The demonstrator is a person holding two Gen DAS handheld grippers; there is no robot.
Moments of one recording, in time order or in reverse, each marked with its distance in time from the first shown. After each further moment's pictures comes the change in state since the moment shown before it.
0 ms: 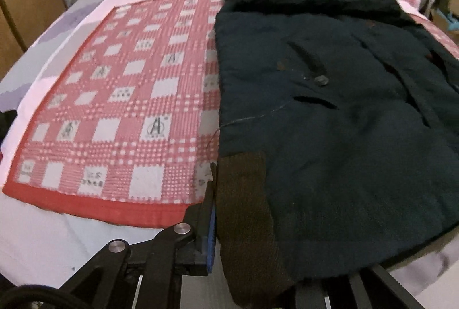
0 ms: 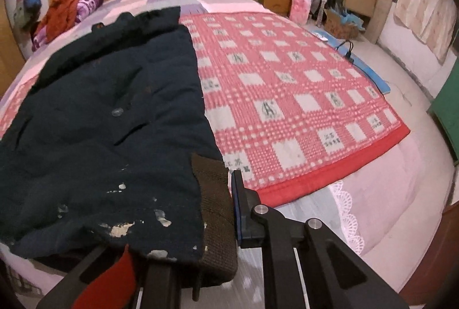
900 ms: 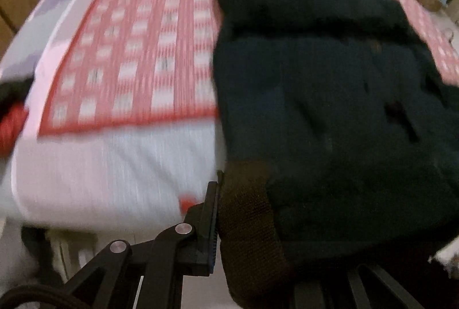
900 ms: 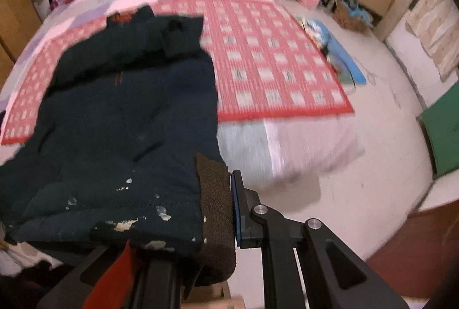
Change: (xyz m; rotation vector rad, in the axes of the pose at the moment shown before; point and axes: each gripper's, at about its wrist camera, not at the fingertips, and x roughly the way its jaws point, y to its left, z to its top) left arm -0.129 0.013 -0.015 0.045 0.197 -0.084; right arm -0.215 -0.022 -0.014 -0.118 0.147 0.008
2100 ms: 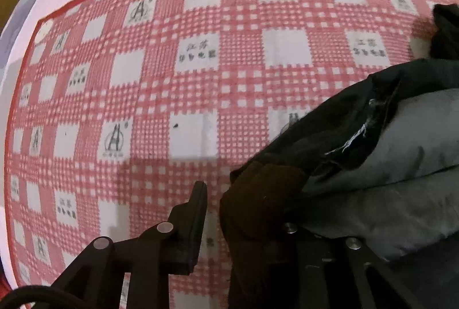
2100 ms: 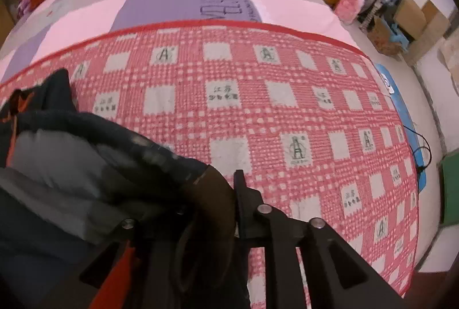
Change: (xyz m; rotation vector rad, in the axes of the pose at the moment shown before) left arm 0.356 0.012 0.403 -0.042 0.230 0.176; right arm 0.433 0.068 0.422 -0.087 0.111 -0.017
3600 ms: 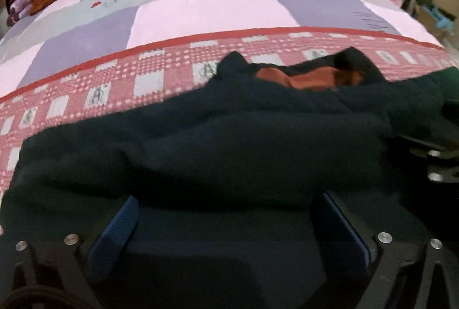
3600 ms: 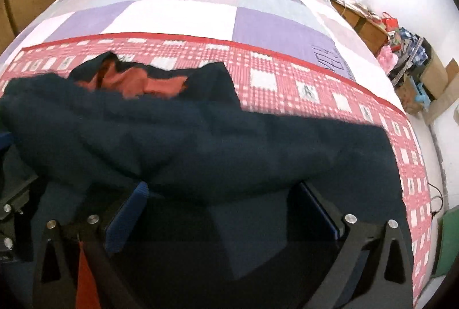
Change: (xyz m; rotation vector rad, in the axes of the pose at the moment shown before) left arm -0.059 -0.175 -0.052 0.096 -0.396 -0.191; right arm -0.013 0.193 -0.015 -0.198 -0.157 0.059
